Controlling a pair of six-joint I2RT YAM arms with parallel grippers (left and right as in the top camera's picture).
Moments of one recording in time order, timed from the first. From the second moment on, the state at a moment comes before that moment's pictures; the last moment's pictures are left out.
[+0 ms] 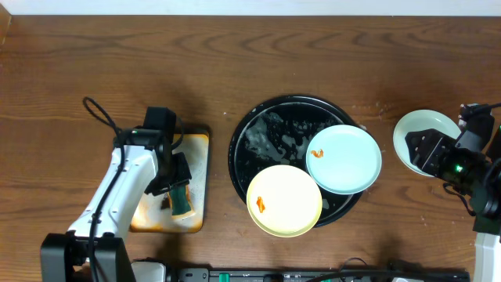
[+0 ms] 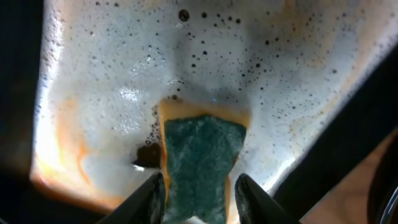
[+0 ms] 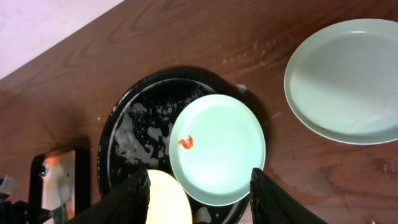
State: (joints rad) left arm -0.07 1.46 0.90 -1.02 0.00 -0.45; right arm -0.30 0.98 1.19 -1.09 -0.41 0.23
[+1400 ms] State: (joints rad) left arm -0.07 1.50 0.80 -0.70 0.07 -0.36; right arm -0.30 0.98 1.19 -1.09 -0.41 0.23
